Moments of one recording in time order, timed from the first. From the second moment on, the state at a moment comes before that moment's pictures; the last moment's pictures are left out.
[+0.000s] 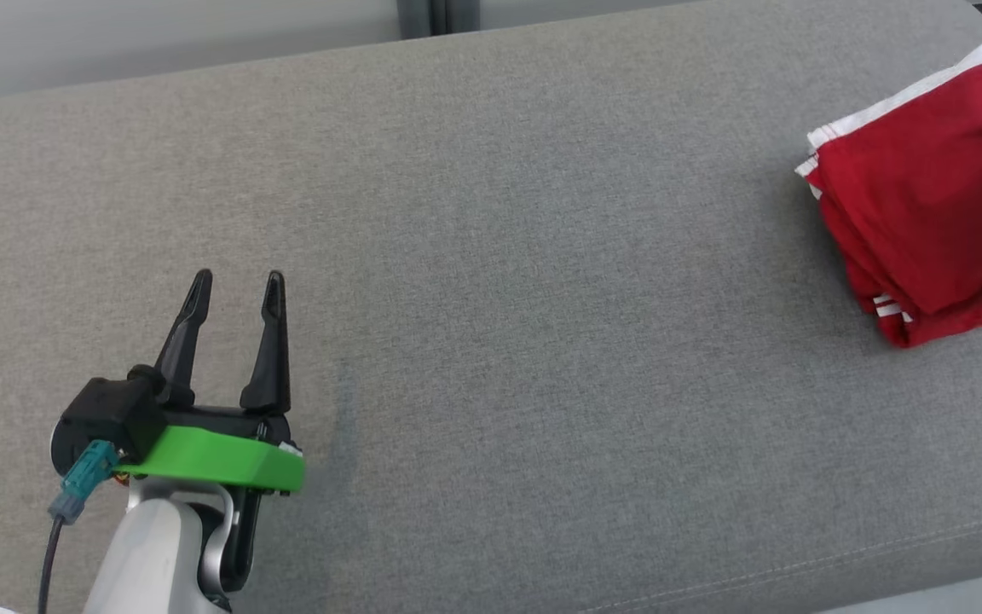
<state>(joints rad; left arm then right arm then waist) -0.23 0.12 -0.14 0.19 -0.37 -0.13 -0.26 -0.79 -0.68 0.29 0.49 0.43 0.13 0.60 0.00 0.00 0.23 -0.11</state>
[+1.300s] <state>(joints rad) -0.29 0.15 -0.15 0.21 -0.38 -0.13 -0.26 -0.46 -0.25 -0.26 0.38 0.03 0.13 0.02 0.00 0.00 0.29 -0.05</state>
